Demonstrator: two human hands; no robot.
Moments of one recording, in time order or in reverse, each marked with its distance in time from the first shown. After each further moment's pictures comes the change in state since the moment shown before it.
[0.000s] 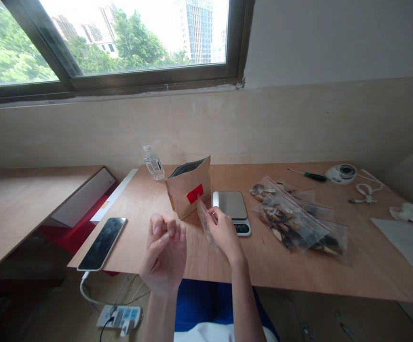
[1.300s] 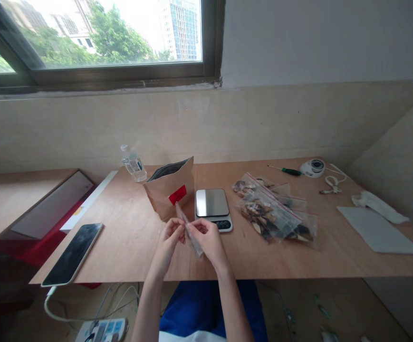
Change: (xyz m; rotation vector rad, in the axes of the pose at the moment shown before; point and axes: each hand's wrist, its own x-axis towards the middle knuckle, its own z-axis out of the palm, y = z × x) left_hand 0.001 -0.061 -0.062 0.674 0.060 -0.437; right_hand -0.024 0.022 0.003 0.514 -0.048 0.121
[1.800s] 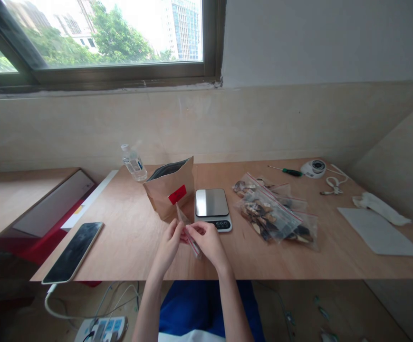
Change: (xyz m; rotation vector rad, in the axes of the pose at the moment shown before) left_hand 0.003 -0.013 -0.001 0.195 0.026 -0.041; right_hand -0.001 0.002 -0.004 -0.082 -0.090 0.006
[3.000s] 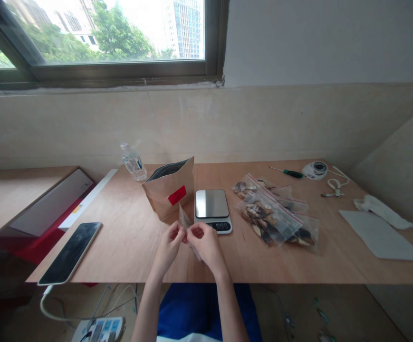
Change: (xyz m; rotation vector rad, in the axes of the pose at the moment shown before) left_hand 0.003 -0.002 -0.002 0.057 -0.035 0.093; right_hand 0.000 0.000 0.003 -0.143 0.121 0.004
